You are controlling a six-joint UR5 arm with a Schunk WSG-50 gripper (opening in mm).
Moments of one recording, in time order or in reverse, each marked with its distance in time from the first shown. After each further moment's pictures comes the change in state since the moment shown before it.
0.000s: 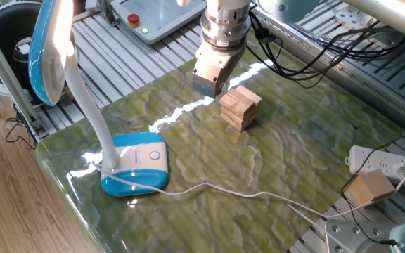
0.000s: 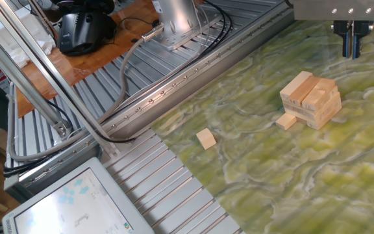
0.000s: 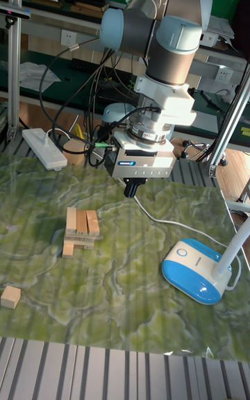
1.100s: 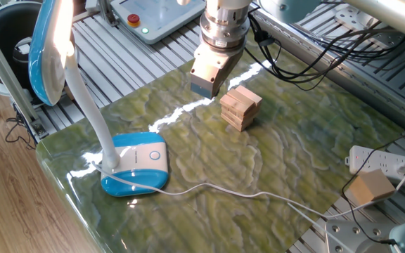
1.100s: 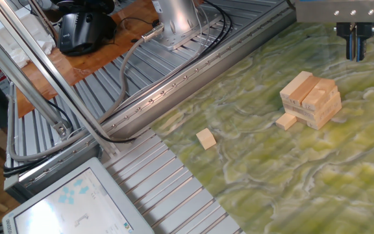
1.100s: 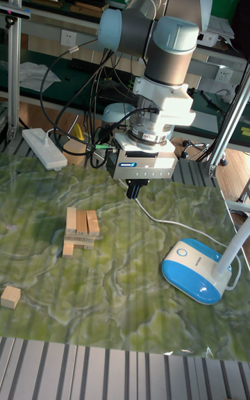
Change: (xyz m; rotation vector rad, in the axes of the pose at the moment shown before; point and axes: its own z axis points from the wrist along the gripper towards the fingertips) arm -0.005 0.006 0.002 -0.031 -0.017 0.022
